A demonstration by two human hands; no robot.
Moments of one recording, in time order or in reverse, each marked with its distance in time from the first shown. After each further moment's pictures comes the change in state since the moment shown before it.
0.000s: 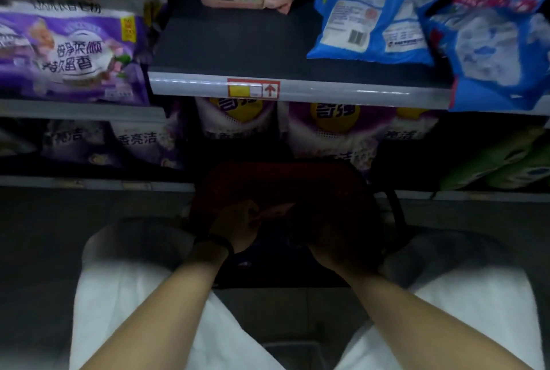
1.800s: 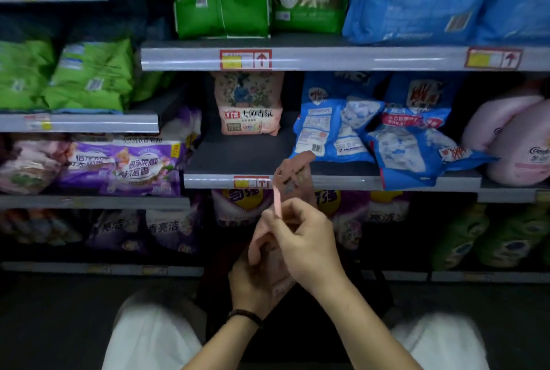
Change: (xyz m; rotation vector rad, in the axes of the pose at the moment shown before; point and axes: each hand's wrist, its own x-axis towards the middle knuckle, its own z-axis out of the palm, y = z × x) left_hand -0.109 0.134 0.000 -1.037 0.583 0.229; right_hand -0.194 -0.207 -0.099 0.395 0.463 -0.745
